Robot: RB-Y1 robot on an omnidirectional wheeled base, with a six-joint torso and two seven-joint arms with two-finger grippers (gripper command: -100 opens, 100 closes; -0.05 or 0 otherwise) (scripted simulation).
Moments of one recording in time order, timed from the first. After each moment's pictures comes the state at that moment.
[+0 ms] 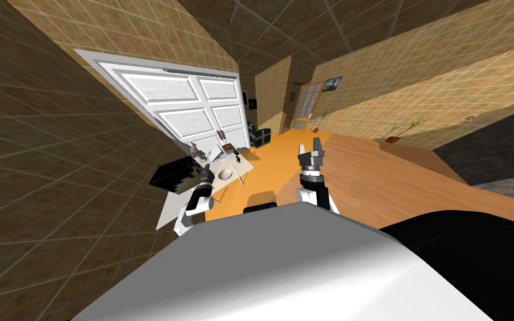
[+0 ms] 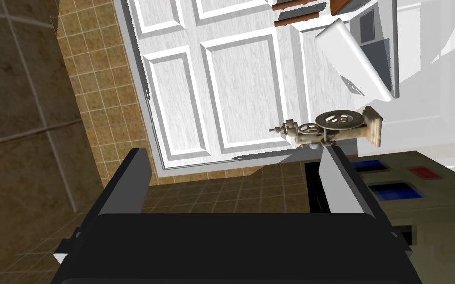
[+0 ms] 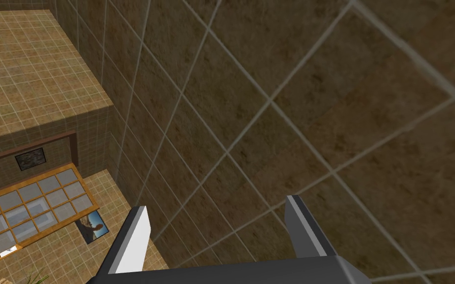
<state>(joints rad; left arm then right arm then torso) 0.25 0.23 0.11 -1.90 0.09 0.05 -0.02 0.52 0.02 -0.05 -2.30 -0.04 -0.50 -0.07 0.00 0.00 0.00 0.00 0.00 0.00</state>
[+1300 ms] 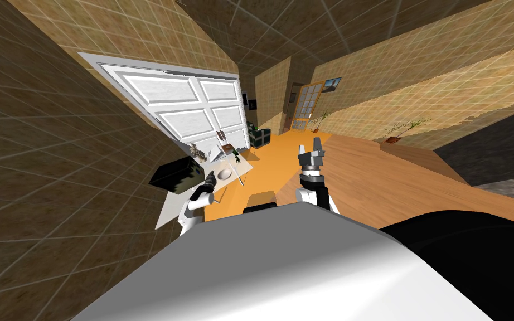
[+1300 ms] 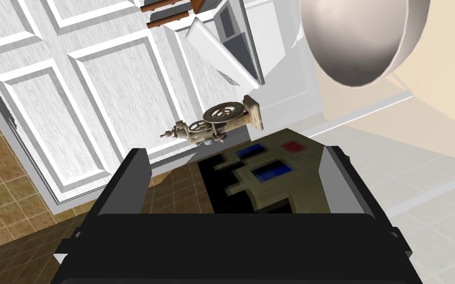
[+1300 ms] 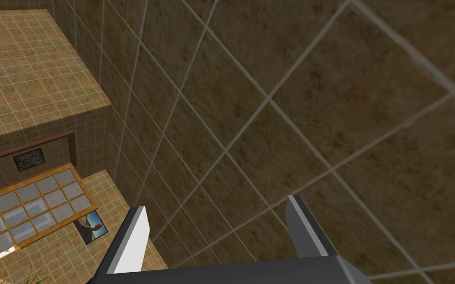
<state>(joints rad) 0.13 0.26 0.15 -1.71 0.13 0.40 -0.04 0.52 0.02 -0.05 -2.30 -0.04 -0.50 -0.07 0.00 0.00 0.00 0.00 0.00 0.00</state>
